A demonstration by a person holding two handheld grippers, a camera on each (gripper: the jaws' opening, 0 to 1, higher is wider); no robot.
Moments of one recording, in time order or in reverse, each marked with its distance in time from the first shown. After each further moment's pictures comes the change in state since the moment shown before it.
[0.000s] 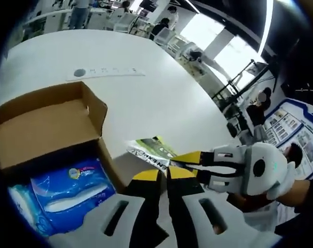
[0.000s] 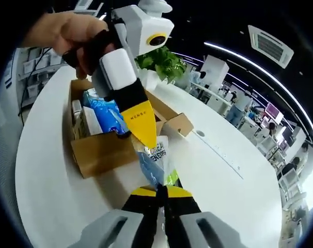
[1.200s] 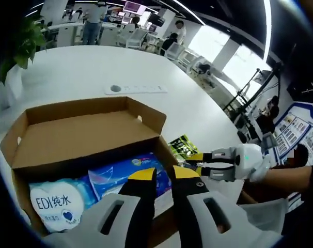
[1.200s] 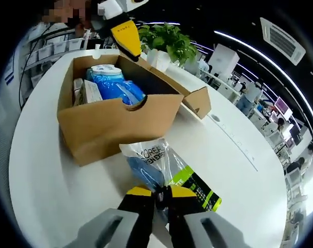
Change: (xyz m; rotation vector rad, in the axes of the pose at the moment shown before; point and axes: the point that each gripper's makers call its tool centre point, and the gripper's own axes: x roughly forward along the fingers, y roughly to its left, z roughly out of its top) left arm -0.084 0.065 0.000 0.012 -0.134 0.109; right arm 0.036 0.024 -0.030 -0.024 0.126 0.060
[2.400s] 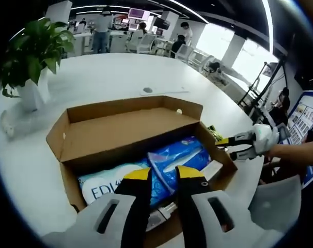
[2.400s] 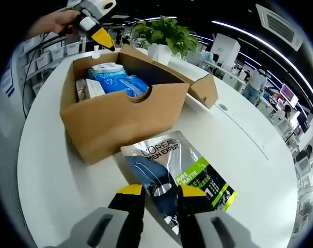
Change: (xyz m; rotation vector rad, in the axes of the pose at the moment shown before) left arm -0.064 0.080 -0.013 0.087 -0.025 0.120; right arm -0.005 0.014 -0.009 0.069 0.046 0.083
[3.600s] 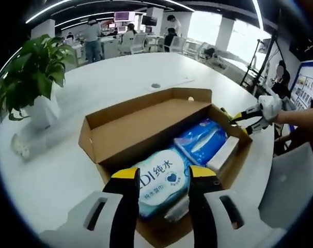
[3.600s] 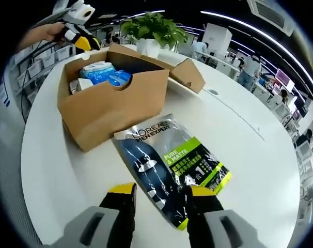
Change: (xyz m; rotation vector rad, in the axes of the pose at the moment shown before) left arm -0.027 0.047 -0.012 0.179 0.045 0.053; right arm -0.010 -0.015 -0.030 0.109 0.057 -0.006
